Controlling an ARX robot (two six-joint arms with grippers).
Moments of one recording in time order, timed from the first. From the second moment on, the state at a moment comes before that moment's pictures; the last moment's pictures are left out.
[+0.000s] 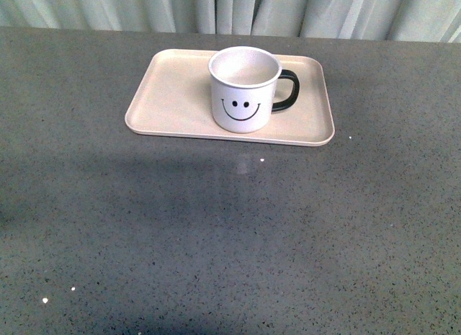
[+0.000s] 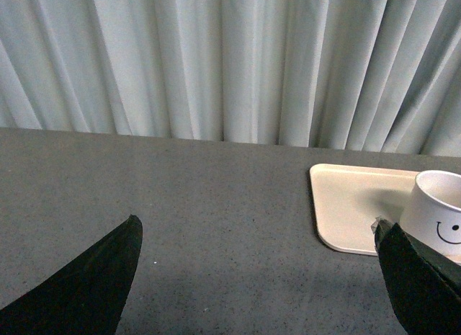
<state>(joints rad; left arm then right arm) 0.00 0.02 0.01 0.00 0.00 0.00 0.10 1.65 0.66 1.00 0.10 -0.02</state>
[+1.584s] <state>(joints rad) 0.00 0.02 0.01 0.00 0.00 0.00 0.00 0.47 0.02 0.47 0.00 -0.01</state>
